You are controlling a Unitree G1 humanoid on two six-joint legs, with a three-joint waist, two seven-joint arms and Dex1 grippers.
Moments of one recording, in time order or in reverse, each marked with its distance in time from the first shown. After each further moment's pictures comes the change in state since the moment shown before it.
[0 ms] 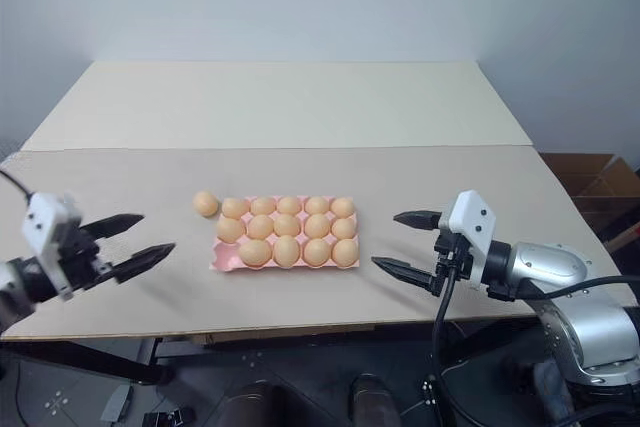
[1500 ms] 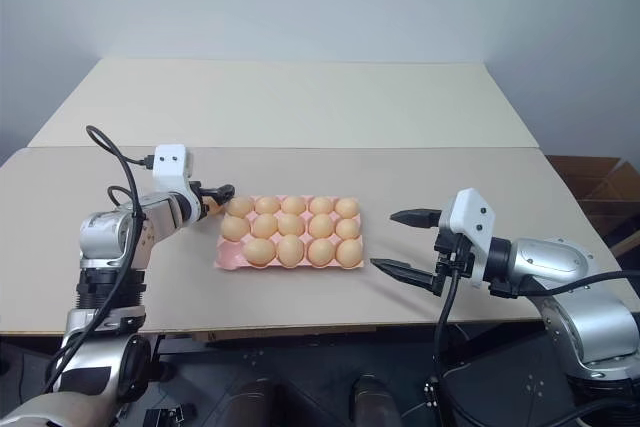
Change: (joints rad) left arm -0.853 -0.420 -0.424 0.574 0.254 0.363 0.793; right arm -0.011 -0.011 0.005 -0.003 0.000 -0.015 0.024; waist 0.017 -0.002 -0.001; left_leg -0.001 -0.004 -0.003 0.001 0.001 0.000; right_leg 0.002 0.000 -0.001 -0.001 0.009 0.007
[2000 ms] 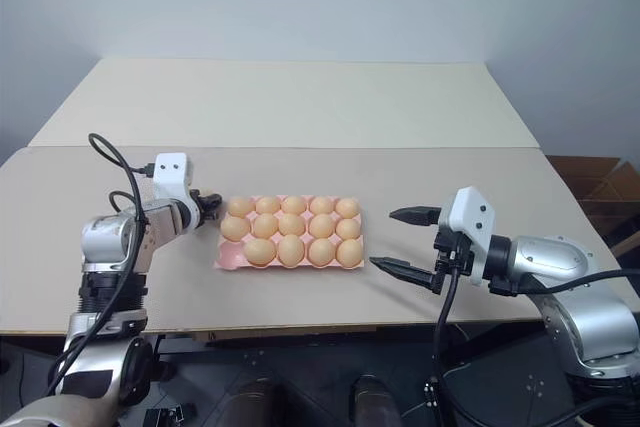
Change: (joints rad) left arm 0.026 -0.012 0.008 -0.019 0.027 0.049 0.015; right arm -0.024 0.000 0.003 0.009 0.000 0.000 0.000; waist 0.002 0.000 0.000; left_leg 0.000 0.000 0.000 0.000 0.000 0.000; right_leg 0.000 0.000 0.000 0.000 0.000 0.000
